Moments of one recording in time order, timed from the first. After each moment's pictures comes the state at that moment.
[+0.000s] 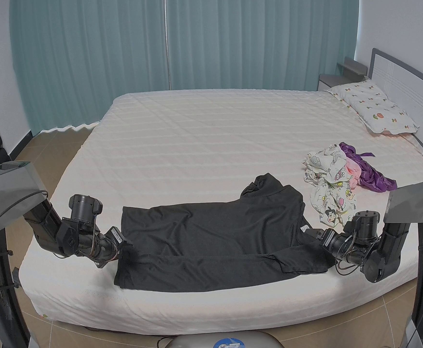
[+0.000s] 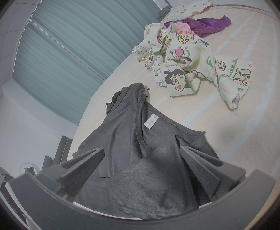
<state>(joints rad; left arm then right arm) -0.08 2.20 -0.81 -0.49 -0.25 -0.86 0.10 2.41 -0.55 -1.35 0.20 0.69</state>
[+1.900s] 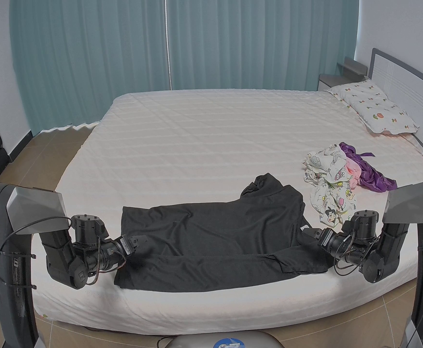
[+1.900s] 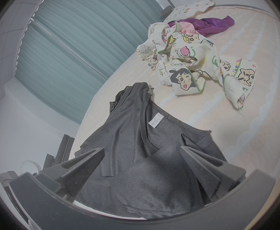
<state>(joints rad) -0.11 2.41 -0.61 -1.21 -0.21 -0.59 0.12 2.41 -0.55 -1.36 0.21 0.69</state>
